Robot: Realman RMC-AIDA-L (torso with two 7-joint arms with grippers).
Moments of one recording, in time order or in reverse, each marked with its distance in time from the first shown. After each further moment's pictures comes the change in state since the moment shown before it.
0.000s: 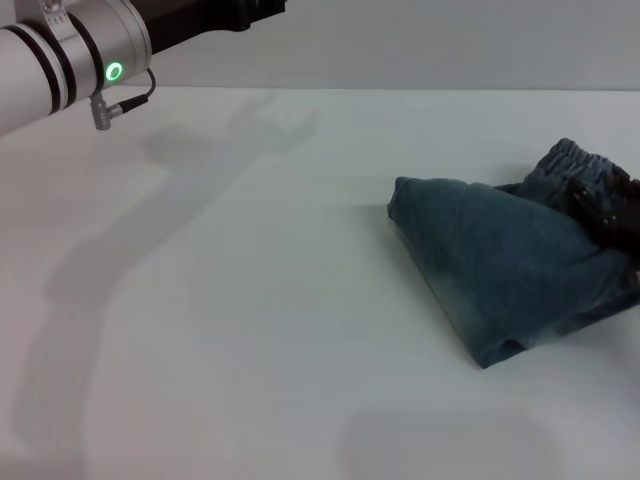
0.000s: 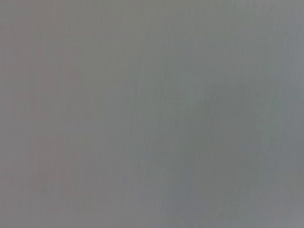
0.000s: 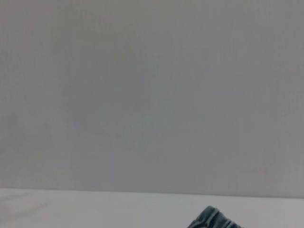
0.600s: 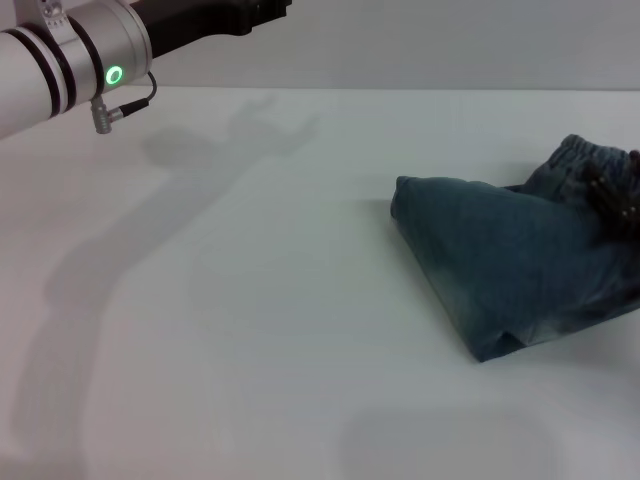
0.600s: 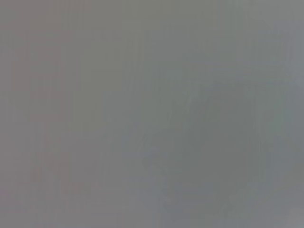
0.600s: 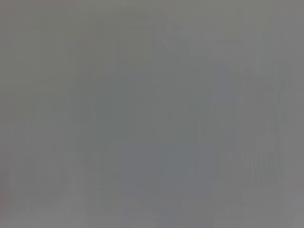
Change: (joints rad) left arm 0.004 0.000 0.002 0.000 0.000 0.011 -0.005; right arm -0.038 -0.001 0.028 -0.007 0.002 -0.138 -0.020
